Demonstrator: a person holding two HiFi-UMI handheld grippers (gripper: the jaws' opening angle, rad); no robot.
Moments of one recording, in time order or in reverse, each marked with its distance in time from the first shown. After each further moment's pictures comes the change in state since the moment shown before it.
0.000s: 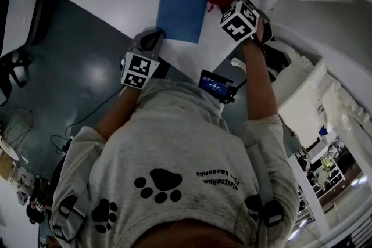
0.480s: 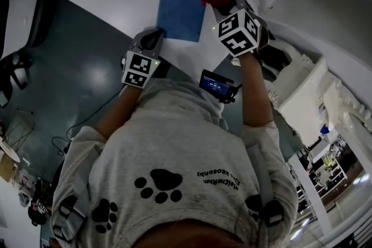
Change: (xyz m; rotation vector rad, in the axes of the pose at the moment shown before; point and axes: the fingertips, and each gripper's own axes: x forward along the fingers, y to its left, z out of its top) left arm 0.003 0.001 -0.001 -0.003 0.001 -0.003; right arm -0.050 0.012 0.049 0.045 -0.216 -0.083
